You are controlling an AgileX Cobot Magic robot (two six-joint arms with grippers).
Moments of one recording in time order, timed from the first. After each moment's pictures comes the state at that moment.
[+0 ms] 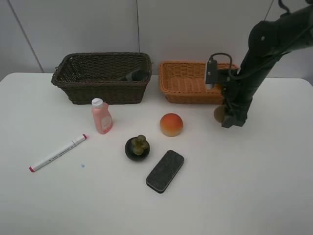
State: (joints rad) left arm -0.01 -0.01 -0.50 0.06 1.06 -0.02; right arm 0.25 1.88 -1.22 -0.05 0.80 -1.04
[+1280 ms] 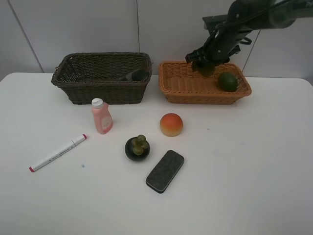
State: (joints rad) left arm -0.01 -0.01 -0.50 0.06 1.06 -0.02; right arm 0.25 2.19 -1.73 -0.07 0.62 -0.03
